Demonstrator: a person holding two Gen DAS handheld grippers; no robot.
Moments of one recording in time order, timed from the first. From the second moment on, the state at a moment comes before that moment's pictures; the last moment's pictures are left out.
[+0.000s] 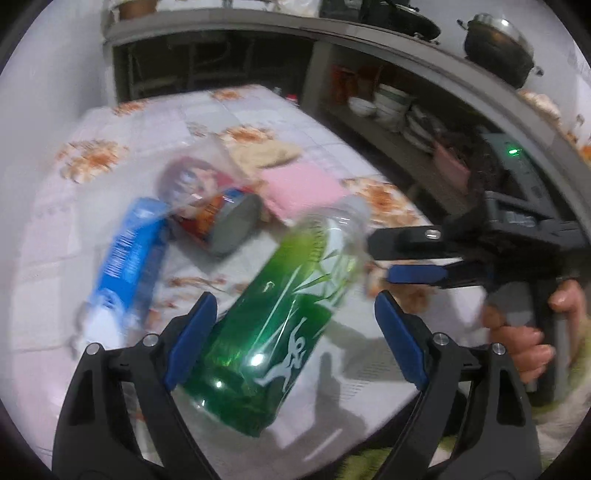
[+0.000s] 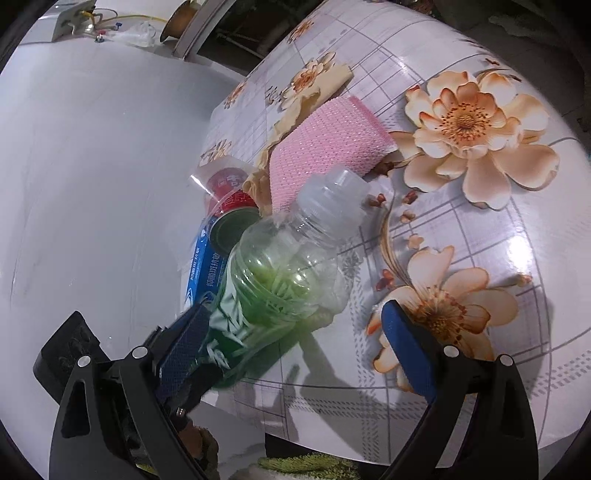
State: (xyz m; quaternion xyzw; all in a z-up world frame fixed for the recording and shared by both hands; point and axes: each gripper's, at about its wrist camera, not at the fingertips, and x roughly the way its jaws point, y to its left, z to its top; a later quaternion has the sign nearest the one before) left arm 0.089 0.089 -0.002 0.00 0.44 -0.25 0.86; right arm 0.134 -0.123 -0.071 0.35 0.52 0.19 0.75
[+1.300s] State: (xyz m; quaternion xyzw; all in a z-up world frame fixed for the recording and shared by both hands) left arm 0.046 0.149 -0.021 0.06 0.51 -0.05 0.85; right arm 0.123 -0.133 -0.073 0.25 0.54 0.16 0.79
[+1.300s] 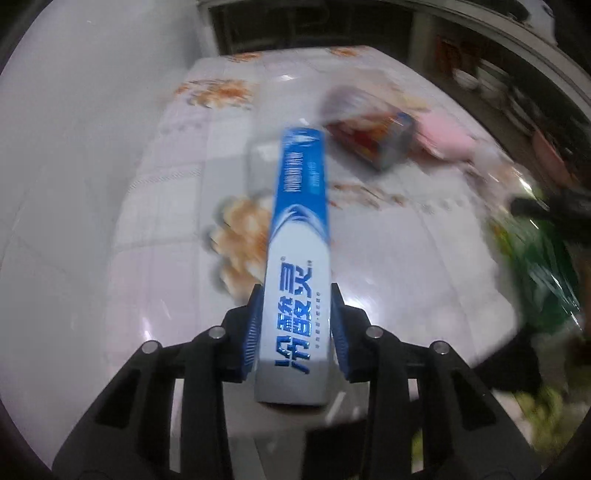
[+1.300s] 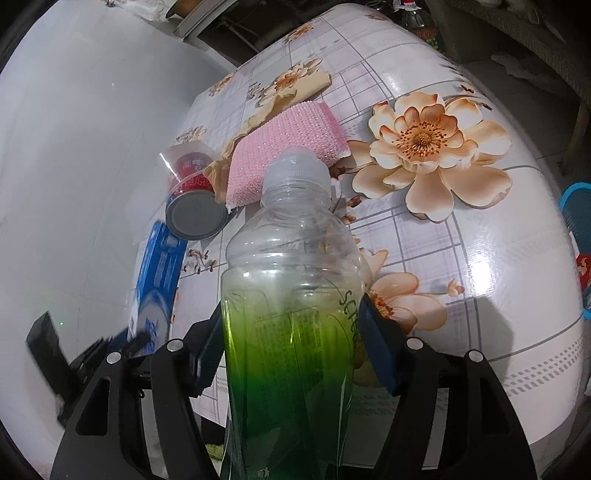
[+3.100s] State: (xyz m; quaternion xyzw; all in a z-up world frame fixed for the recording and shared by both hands) left arm 0.058 0.116 -0.026 -0.04 0.51 -0.17 0.84; right arm 0.103 -0.151 -0.065 0.27 0.53 0.16 0.79
